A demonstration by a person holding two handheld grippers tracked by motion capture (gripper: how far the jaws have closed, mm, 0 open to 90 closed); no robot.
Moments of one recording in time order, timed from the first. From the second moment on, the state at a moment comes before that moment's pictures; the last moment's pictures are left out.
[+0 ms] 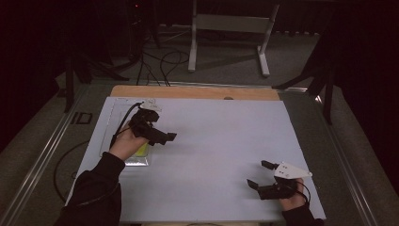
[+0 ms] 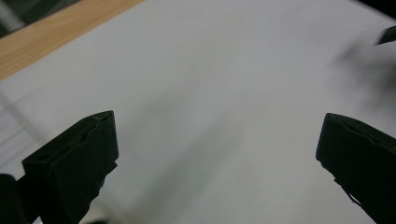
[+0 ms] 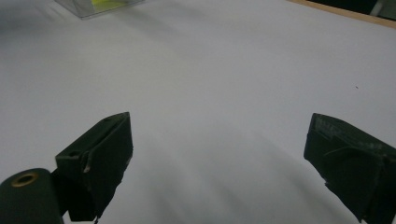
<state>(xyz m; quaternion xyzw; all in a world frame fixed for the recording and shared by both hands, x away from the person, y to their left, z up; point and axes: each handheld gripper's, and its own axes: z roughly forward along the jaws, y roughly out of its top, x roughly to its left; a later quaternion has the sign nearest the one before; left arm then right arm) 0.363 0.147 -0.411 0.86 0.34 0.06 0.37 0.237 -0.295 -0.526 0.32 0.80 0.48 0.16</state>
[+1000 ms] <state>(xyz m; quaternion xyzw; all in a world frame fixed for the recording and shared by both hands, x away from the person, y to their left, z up) 0.322 0.085 -0.423 0.87 0.16 0.03 0.47 0.236 -0.294 -0.525 0.32 0.80 0.48 0.16</state>
